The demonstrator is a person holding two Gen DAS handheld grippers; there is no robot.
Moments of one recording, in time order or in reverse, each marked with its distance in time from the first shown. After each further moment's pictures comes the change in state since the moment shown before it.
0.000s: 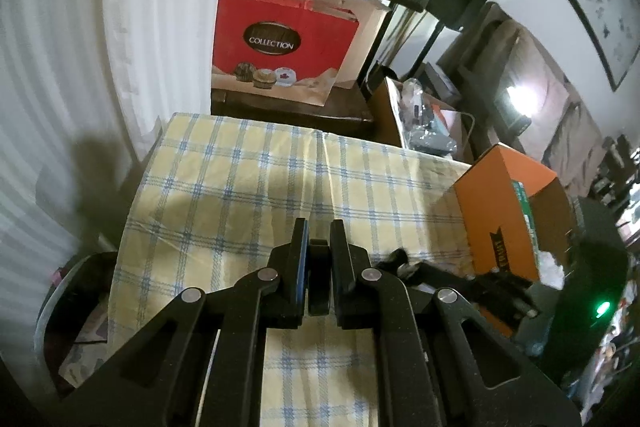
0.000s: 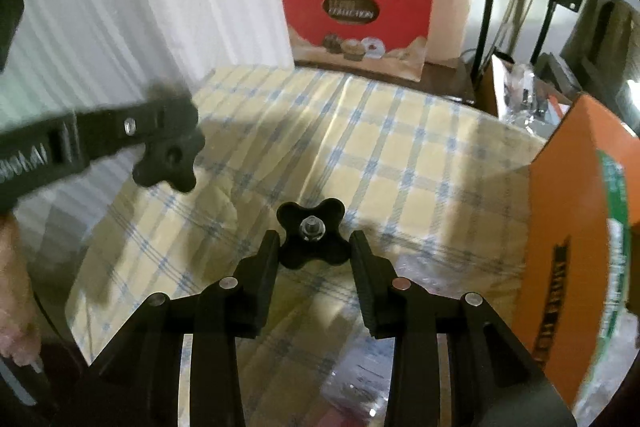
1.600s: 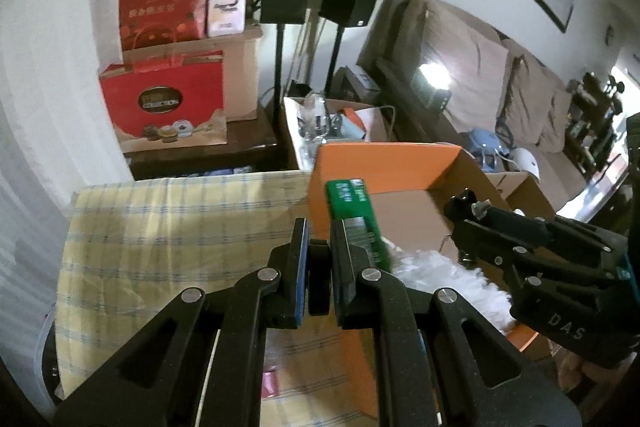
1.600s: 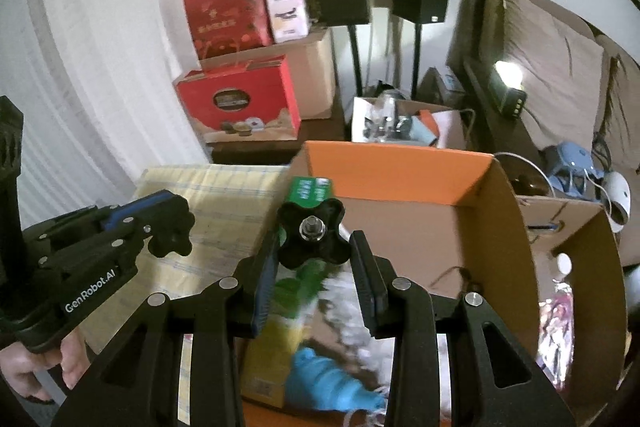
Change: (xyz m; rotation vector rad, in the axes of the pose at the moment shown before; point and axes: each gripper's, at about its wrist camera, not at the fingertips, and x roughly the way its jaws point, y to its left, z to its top) left arm -0.028 -0.206 -0.014 0.245 -0.078 -0.058; right arm -0.190 -0.147 -0.038 0.210 -0.194 -0.160
